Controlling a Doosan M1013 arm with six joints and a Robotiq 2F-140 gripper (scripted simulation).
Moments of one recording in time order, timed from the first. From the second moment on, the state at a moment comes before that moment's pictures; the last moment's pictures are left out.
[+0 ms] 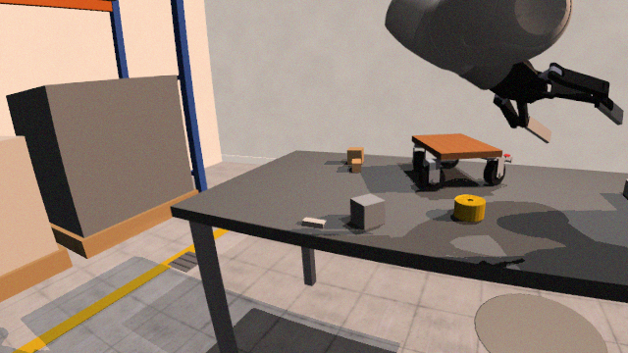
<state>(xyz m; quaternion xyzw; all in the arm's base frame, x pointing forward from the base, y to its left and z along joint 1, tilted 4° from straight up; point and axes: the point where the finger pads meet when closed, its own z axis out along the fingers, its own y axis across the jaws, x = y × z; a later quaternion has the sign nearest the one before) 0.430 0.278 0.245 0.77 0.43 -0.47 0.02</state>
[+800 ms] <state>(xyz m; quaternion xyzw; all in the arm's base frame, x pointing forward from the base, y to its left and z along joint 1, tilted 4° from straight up) 0.436 0.269 0.242 0.79 0.42 -0.46 0.02</state>
